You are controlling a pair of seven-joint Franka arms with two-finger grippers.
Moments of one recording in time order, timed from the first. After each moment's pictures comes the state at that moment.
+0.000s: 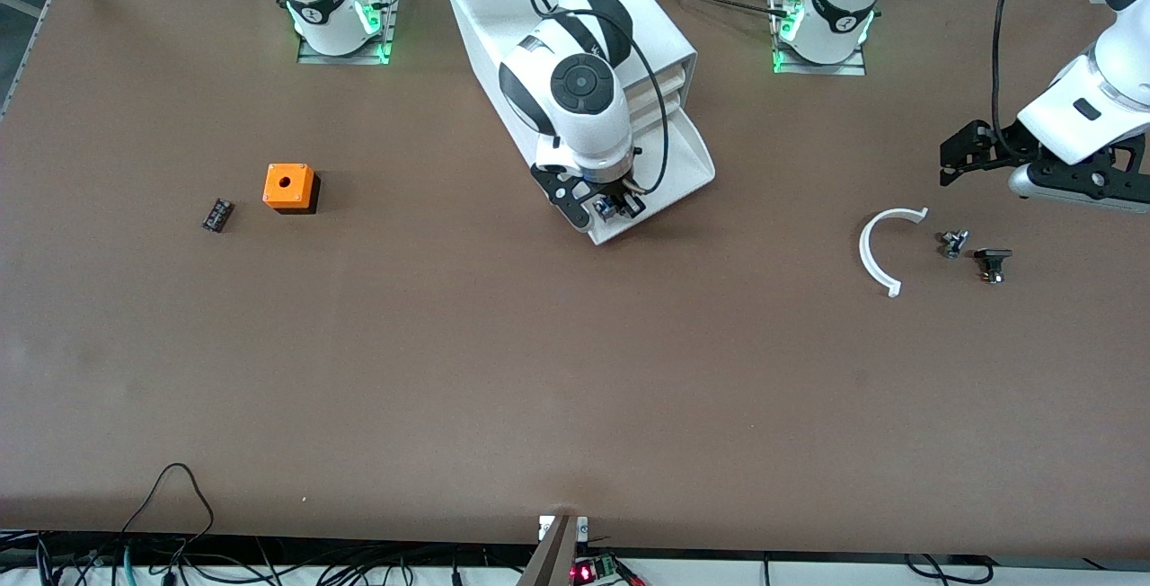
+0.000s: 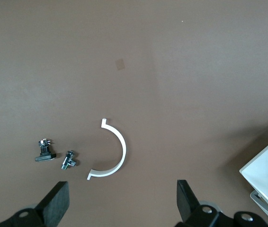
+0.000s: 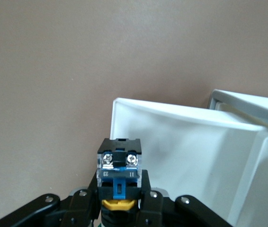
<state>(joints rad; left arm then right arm) 0.21 -0.03 -0.25 -1.74 0.01 1.72 0.13 0.91 0.72 -0.06 -1.31 0.19 2.10 1.68</state>
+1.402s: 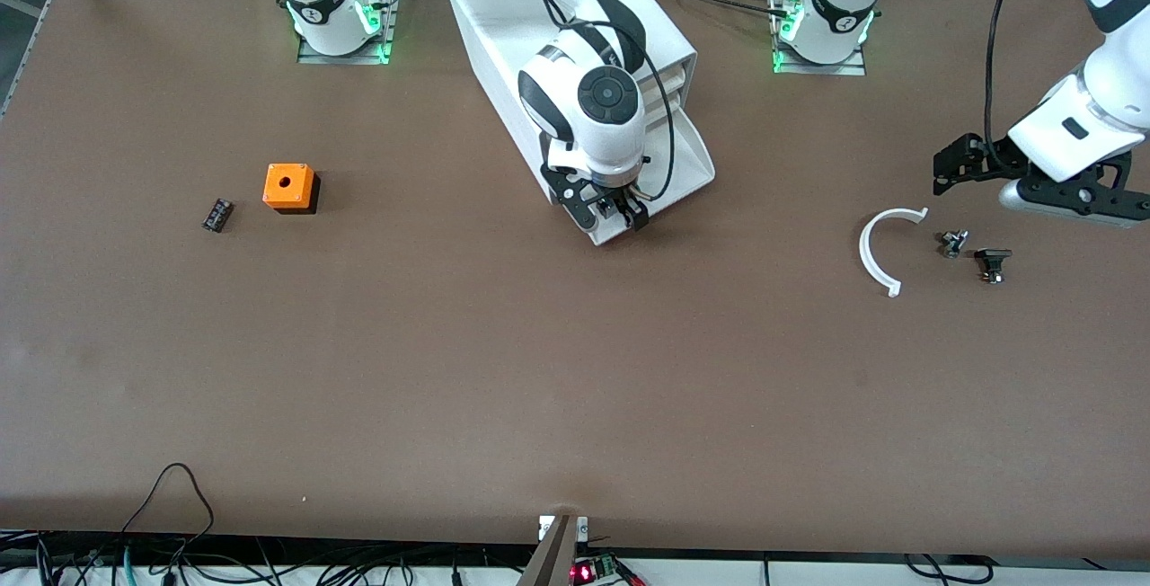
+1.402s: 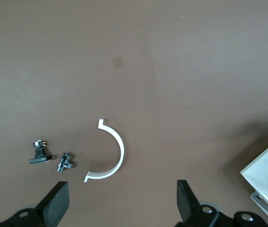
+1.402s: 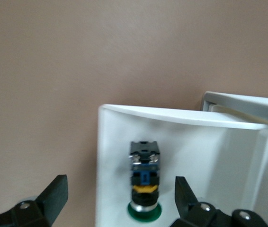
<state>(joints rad) 0.20 0.02 -0.25 -1.74 0.01 1.75 0.12 0.96 0.76 -0.15 -1.21 0.19 2.01 1.75</state>
